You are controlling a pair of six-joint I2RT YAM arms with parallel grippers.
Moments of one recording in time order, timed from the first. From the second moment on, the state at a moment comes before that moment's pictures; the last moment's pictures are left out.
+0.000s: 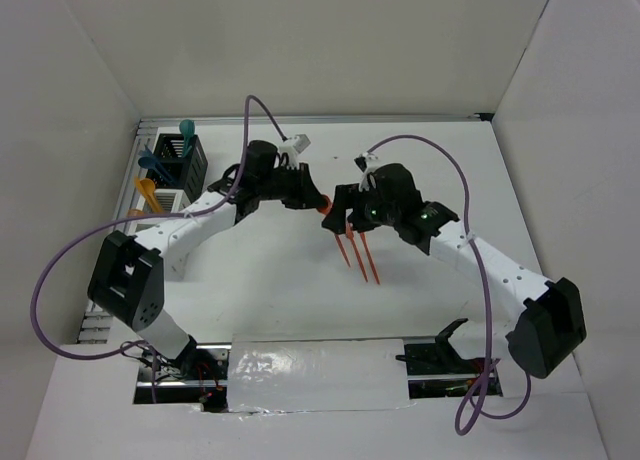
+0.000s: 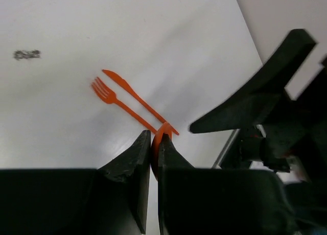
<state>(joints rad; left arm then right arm) -0.51 1.60 1.19 -0.10 0.54 -0.50 0.59 1.25 0.96 -0.29 -0.25 0.44</state>
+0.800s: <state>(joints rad) 0.24 1.10 1.21 -0.44 -0.04 0.00 0.43 1.33 1.25 -0.53 0.05 0.57</state>
